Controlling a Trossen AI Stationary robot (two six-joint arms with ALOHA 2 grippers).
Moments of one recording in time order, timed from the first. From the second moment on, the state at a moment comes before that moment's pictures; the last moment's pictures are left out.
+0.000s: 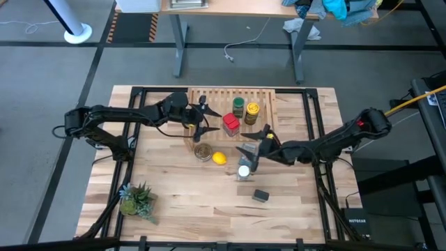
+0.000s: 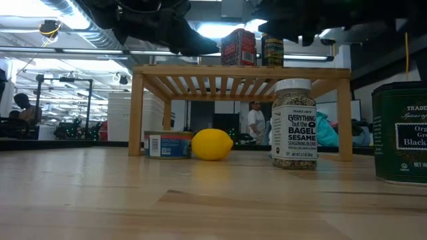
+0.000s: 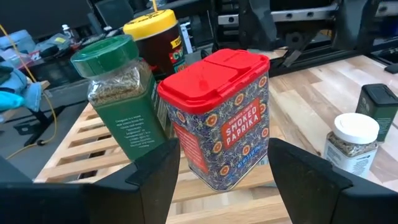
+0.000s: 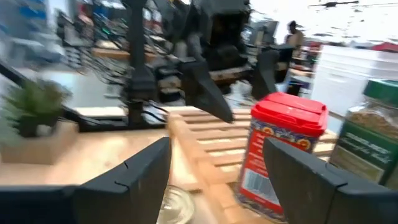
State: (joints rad) left arm 0.31 1.38 0.83 0.30 0.31 0.36; right arm 0.28 1.37 0.54 0.84 0.62 -0.11
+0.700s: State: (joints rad) left arm 0.27 1.38 0.83 0.30 0.31 0.40; right arm 0.28 1.42 0.61 0.76 0.89 -0.08
